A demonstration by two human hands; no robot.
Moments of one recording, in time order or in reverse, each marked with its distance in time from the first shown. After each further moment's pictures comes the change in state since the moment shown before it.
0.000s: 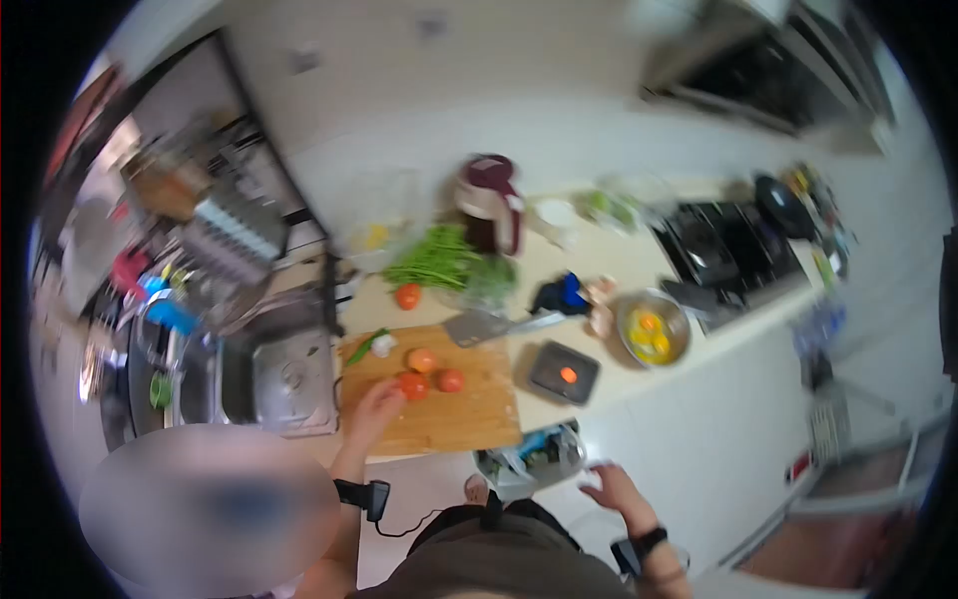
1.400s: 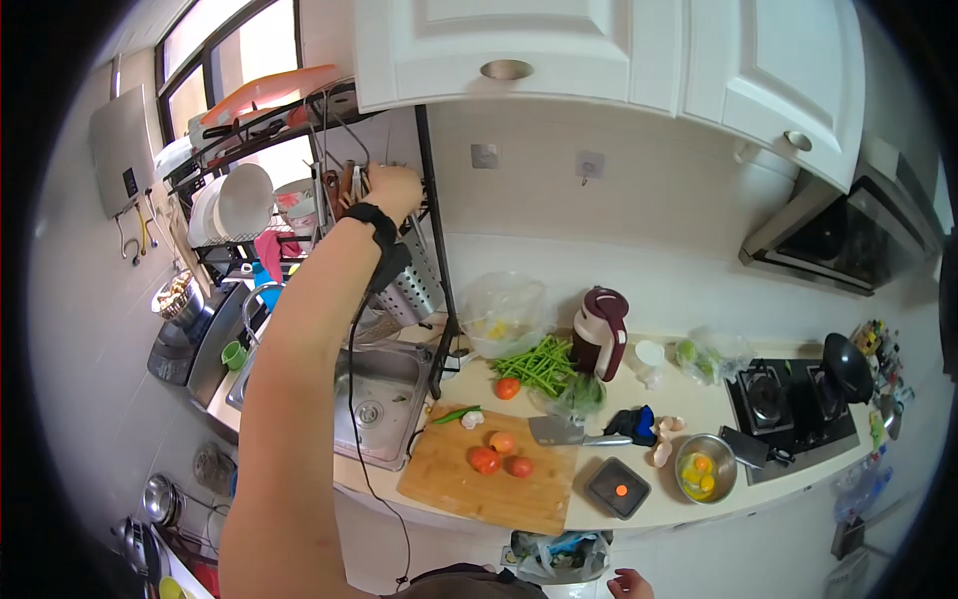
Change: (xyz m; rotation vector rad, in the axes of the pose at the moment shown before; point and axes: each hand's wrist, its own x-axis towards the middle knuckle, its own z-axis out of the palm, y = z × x) left_hand 0.145 0.432 -0.231 1.769 0.627 -0.074; right_hand -0.032 -0.042 -0.031 0.334 0.123 0.106
